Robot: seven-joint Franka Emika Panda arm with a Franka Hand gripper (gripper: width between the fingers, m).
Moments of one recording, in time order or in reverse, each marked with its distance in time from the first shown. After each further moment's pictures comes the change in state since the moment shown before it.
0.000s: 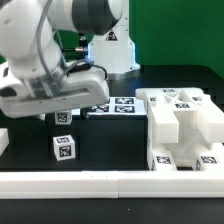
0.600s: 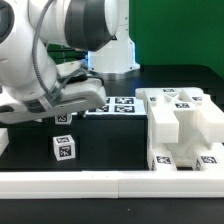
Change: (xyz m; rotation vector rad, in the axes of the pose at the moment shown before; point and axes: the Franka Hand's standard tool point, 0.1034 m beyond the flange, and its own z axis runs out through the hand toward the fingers) arm -0.003 0.022 -0.017 -0.133 -0.175 0.007
